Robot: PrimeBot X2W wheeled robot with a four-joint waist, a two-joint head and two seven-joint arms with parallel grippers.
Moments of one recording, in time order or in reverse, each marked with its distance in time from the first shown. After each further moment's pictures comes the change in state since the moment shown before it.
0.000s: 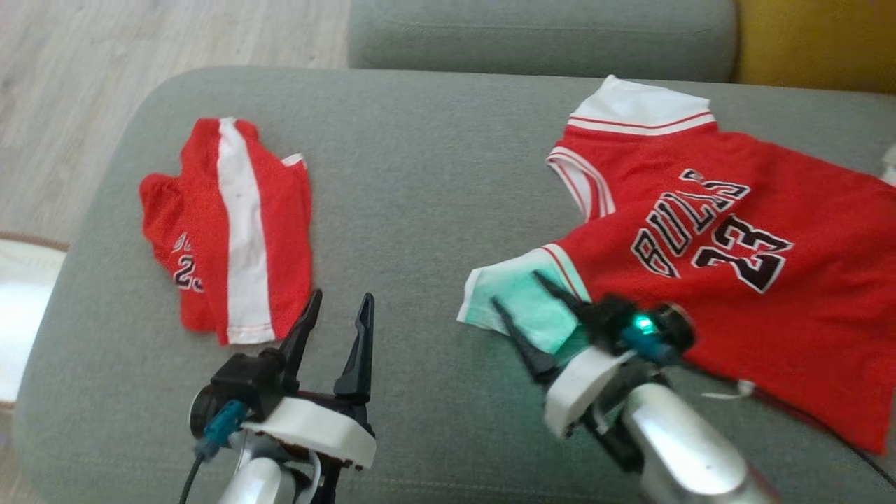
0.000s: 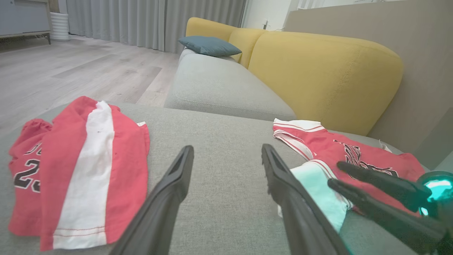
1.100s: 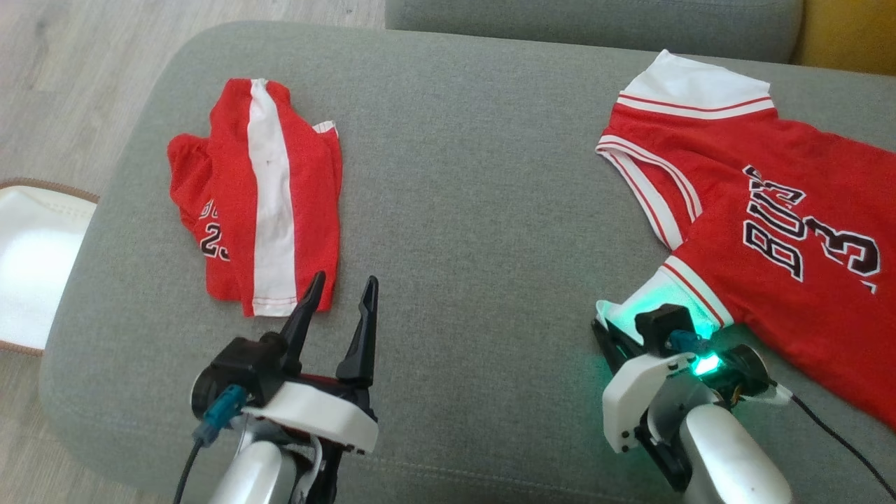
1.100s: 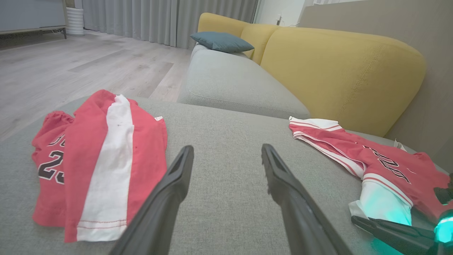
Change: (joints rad) left arm -0.032 -0.001 -0.004 -0.006 0.000 -0.012 0.000; right arm 0.110 0.015 -0.330 -0.005 -0.174 0.000 0.253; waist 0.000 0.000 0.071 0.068
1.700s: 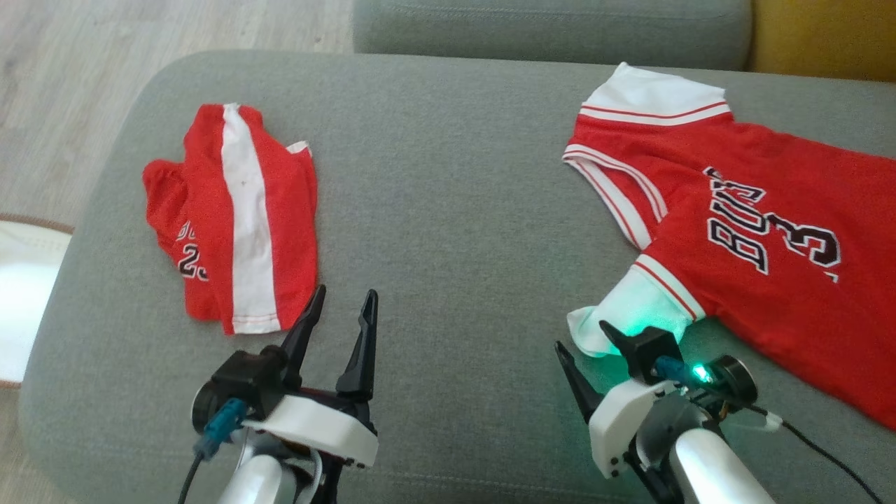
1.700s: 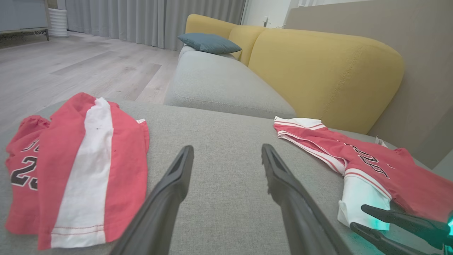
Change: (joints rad) left arm 0.030 0.000 0.002 -0.007 0.002 0.001 0.000; right arm 0.102 0.002 0.046 -0.157 -0.025 0.000 -0.012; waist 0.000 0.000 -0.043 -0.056
